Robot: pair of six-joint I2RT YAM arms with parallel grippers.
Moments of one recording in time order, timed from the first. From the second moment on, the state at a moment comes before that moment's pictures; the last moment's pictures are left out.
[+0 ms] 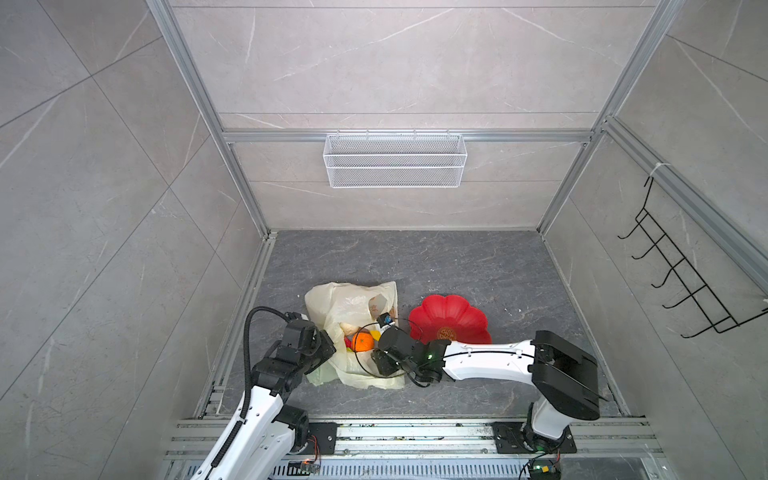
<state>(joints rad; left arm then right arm) -0.32 0.67 0.50 -0.68 0.09 -0.85 1.17 1.72 1.03 -0.13 0.20 0.59</state>
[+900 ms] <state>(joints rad) -0.44 0.54 0.39 -0.71 0.09 -0.90 1.12 2.02 1.40 -0.31 0.16 0.59</state>
